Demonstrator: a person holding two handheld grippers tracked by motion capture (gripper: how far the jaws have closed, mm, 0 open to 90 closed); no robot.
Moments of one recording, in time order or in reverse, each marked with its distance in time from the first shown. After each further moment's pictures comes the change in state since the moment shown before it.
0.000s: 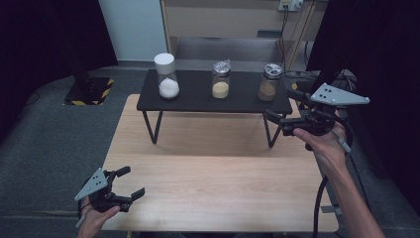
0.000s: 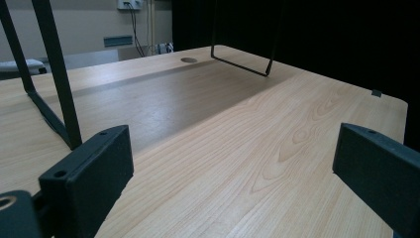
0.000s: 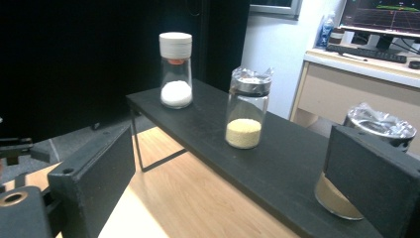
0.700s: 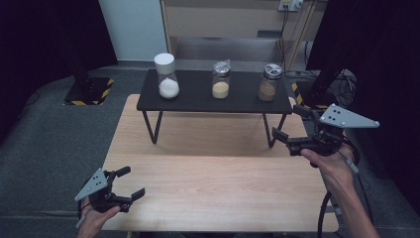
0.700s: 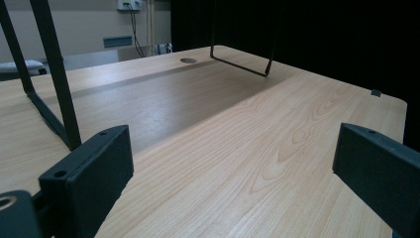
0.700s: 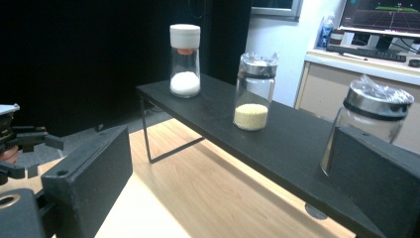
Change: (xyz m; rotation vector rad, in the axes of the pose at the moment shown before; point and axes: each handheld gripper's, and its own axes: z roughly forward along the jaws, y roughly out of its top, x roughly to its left) left arm -0.001 0.000 0.000 -0.002 0.001 0.001; right arm 0.012 -0.031 -0.026 -0.020 -0.001 0.010
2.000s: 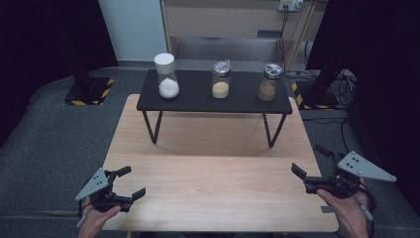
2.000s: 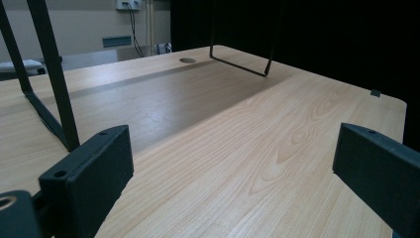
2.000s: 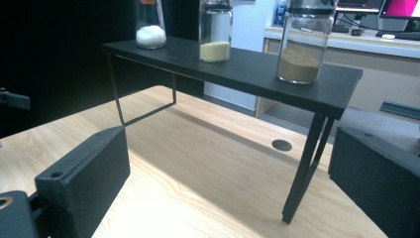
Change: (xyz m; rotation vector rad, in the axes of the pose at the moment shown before) left arm 0.000 0.000 0.002 0.001 -0.003 -0.001; right arm 0.036 -0.087 -0.064 0.020 -0.161 0.045
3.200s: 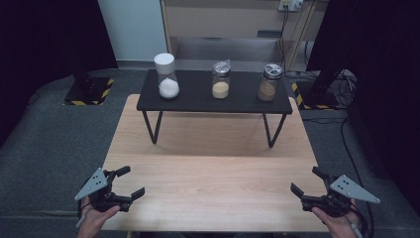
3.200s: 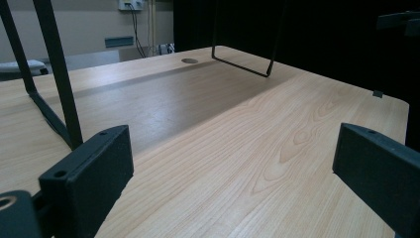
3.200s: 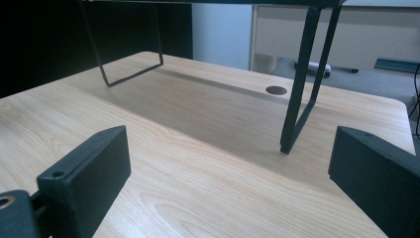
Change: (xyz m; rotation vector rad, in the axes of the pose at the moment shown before) left arm 0.000 0.000 -0.002 -0.002 0.007 0.001; right arm 0.002 -0.076 -0.004 0.068 -0.046 0.070
